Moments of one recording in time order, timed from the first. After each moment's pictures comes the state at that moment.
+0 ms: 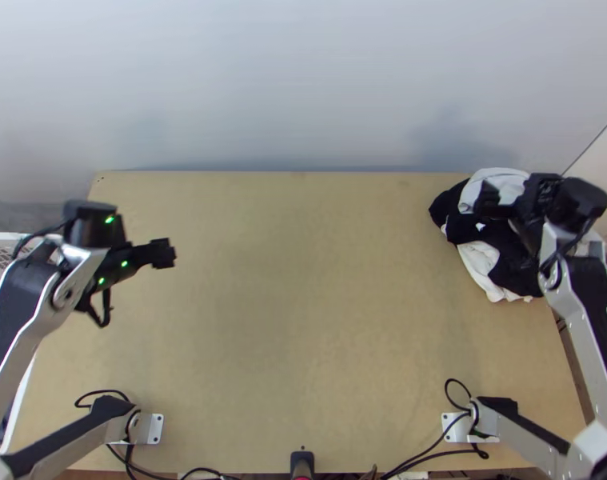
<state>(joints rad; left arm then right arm) -0.24 1.10 1.29 -1.01 -0.16 -0.39 -0.05 1.17 1.11 -0.27 0.00 -0.06</state>
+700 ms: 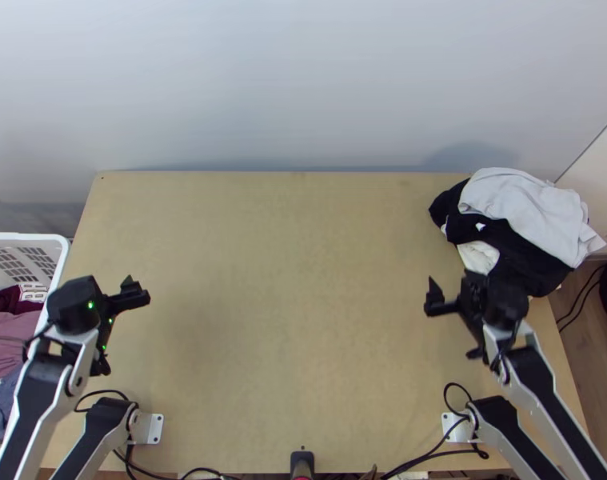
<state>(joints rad) -0.10 0.61 0.63 -0.54 -0.39 -0.23 0.19 0.73 0.38 -0.12 0.07 -0.11</state>
